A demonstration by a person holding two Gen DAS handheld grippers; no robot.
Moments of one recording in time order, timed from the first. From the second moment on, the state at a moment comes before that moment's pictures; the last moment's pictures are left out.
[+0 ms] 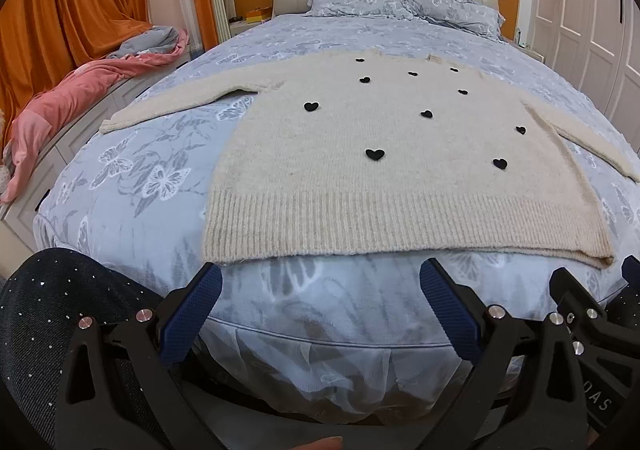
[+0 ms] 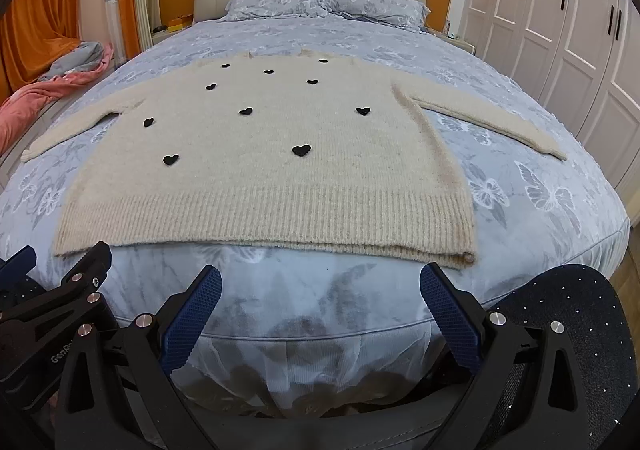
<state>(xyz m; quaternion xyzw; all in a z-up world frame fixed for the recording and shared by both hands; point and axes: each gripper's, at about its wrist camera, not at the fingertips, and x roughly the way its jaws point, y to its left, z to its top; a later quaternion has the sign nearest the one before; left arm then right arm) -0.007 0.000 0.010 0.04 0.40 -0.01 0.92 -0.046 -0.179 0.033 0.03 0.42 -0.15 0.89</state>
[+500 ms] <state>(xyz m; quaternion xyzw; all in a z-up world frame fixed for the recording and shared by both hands) -0.006 0.001 0.009 0.04 0.40 -0.01 0.92 -0.047 -0.179 0.033 0.02 0.42 -0.15 0.89</state>
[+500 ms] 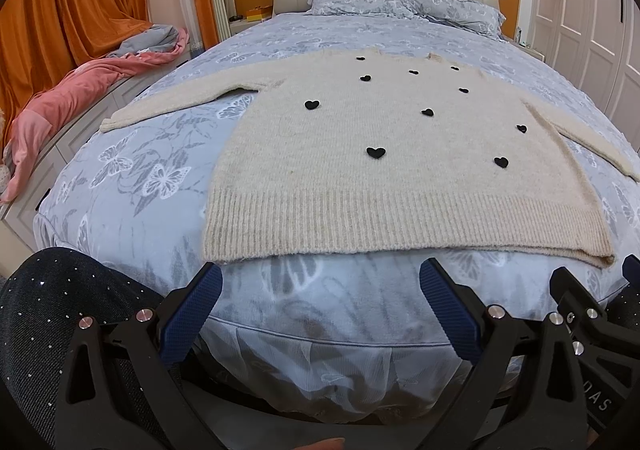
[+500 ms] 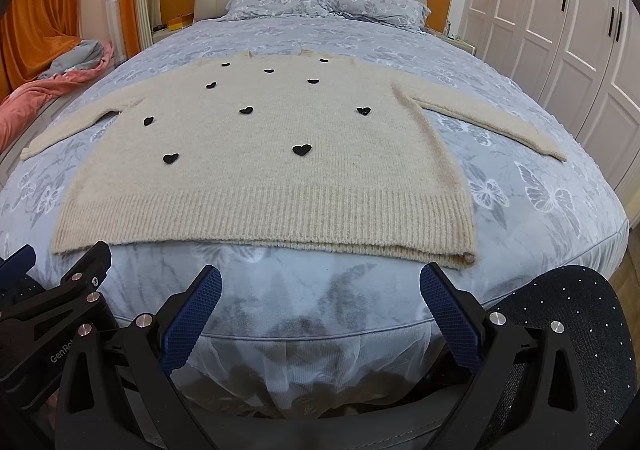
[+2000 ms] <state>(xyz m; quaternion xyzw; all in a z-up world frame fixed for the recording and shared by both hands) -0.006 0.002 0.009 0.04 0.40 -0.01 0.92 -0.046 -0.177 0.033 0.02 0.42 -0.15 0.89</state>
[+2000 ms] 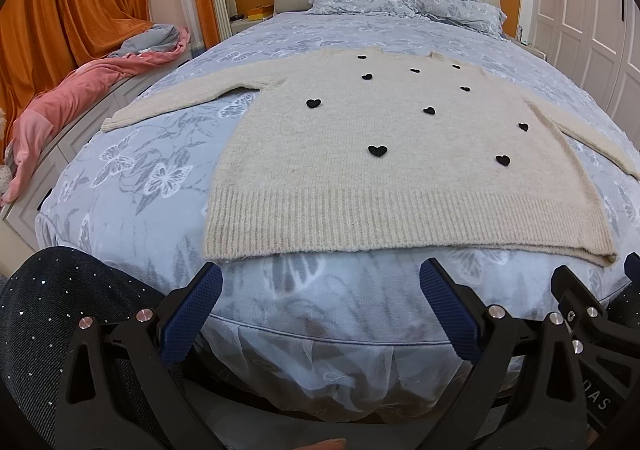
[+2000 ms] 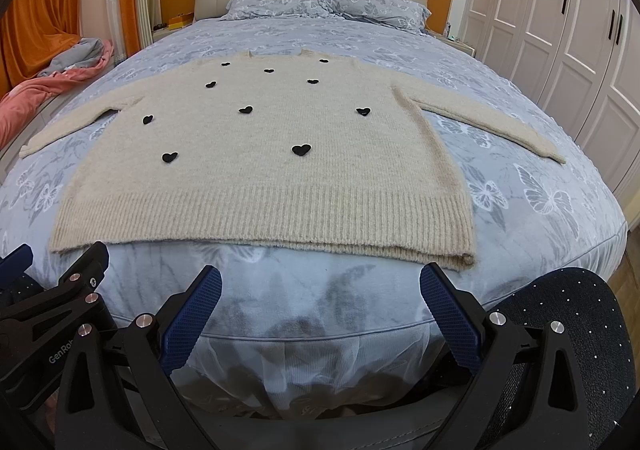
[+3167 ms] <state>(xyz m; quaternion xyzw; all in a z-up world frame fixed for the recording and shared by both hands) 0.012 0.026 -0.001 -0.01 0.48 -0.02 0.88 -0.032 -0.214 0.030 0.11 0.46 -0.11 0.87</state>
